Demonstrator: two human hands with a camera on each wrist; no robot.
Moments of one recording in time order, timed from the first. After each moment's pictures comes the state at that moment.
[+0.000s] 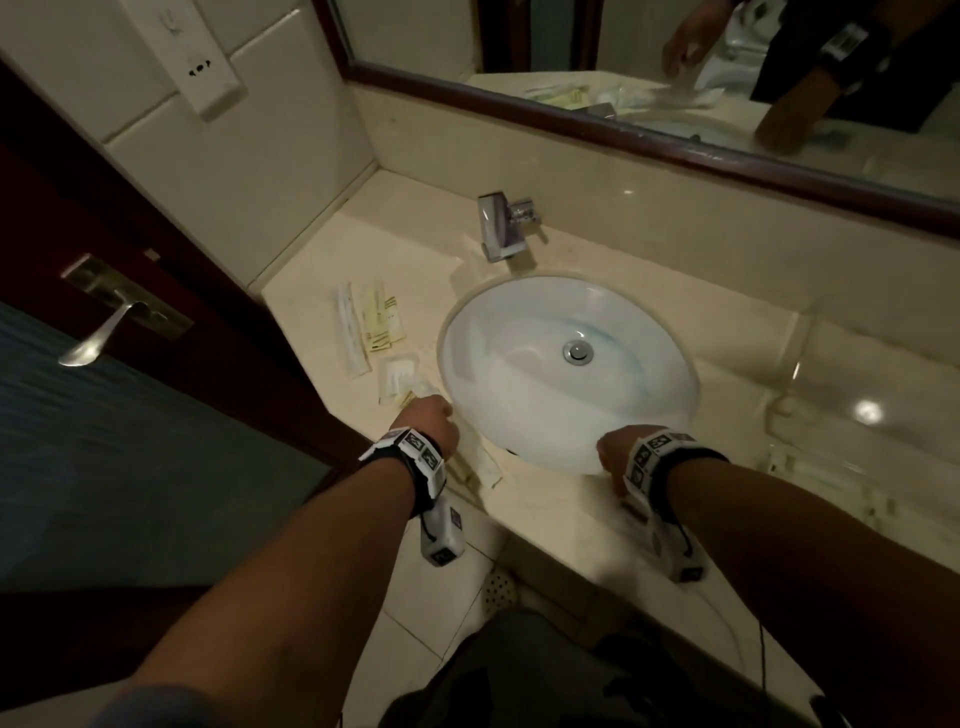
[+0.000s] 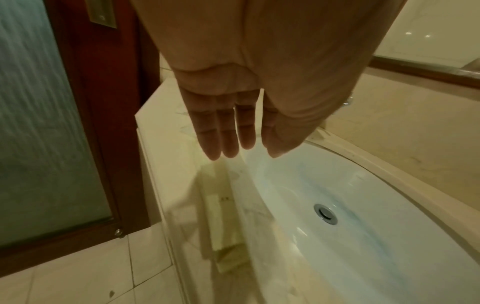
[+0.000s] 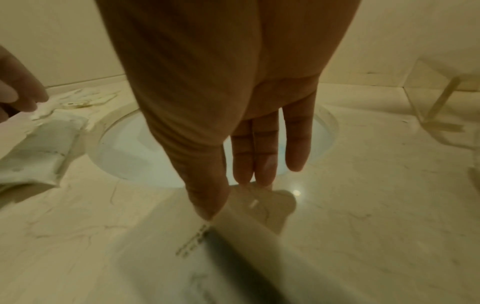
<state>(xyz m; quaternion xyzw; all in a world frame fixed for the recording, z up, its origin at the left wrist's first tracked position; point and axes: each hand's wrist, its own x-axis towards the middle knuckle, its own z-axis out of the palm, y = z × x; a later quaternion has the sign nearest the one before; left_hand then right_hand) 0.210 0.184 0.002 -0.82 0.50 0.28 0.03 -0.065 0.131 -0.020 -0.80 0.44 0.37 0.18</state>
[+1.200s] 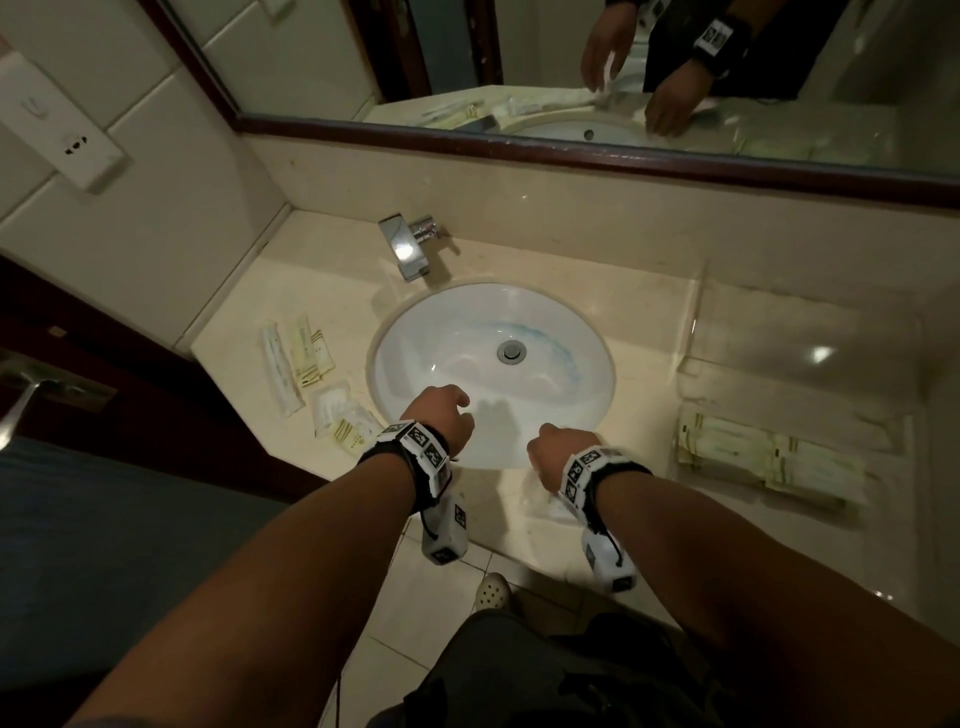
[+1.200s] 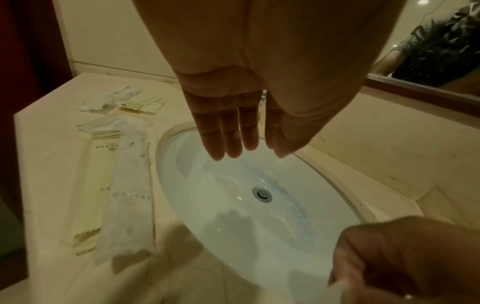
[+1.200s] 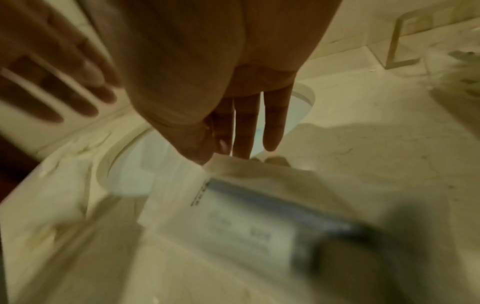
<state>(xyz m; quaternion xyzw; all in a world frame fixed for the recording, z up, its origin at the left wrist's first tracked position) 0.100 0.149 0.011 -0.74 0.62 0.25 0.03 -0.095 0.169 -0.040 -0.82 0.49 0.21 0.20</state>
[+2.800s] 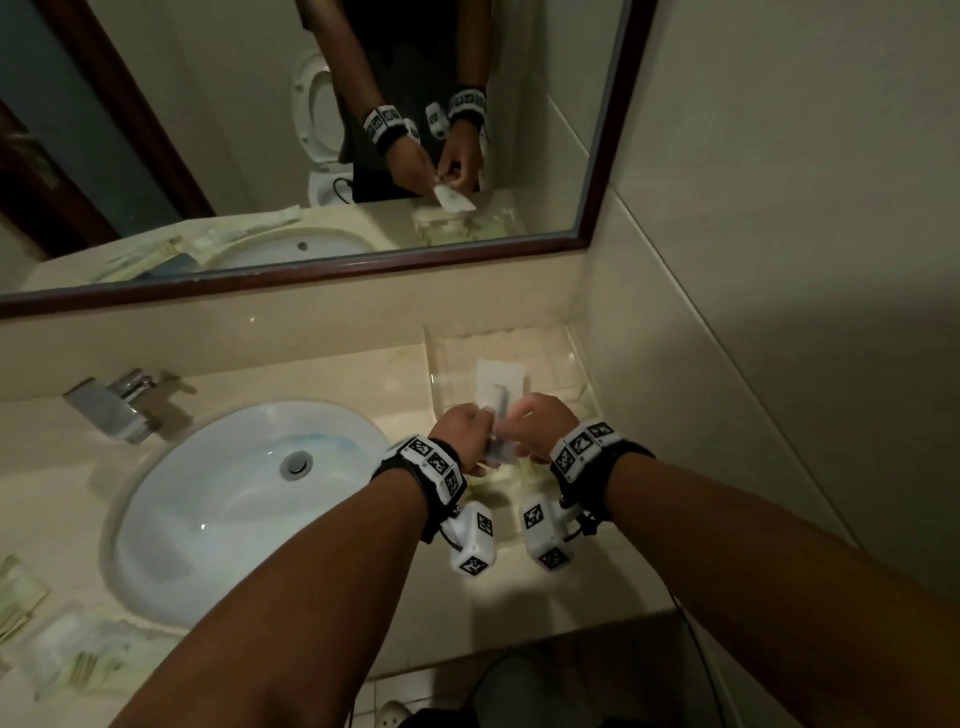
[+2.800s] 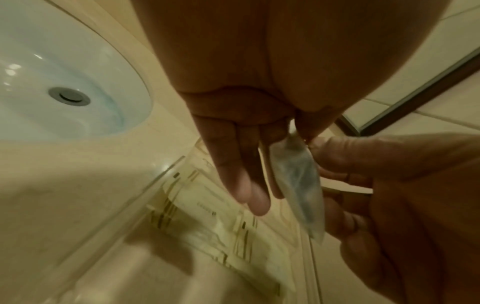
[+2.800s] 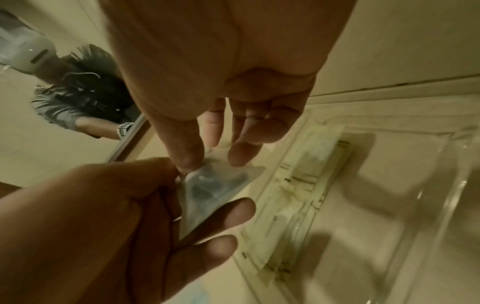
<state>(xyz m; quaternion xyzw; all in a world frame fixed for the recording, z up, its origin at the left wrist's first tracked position) -0.200 0.150 0.069 -0.52 0.62 0.58 -0.06 -0.324 0.207 0.084 -0.39 0.79 -0.22 0.42</state>
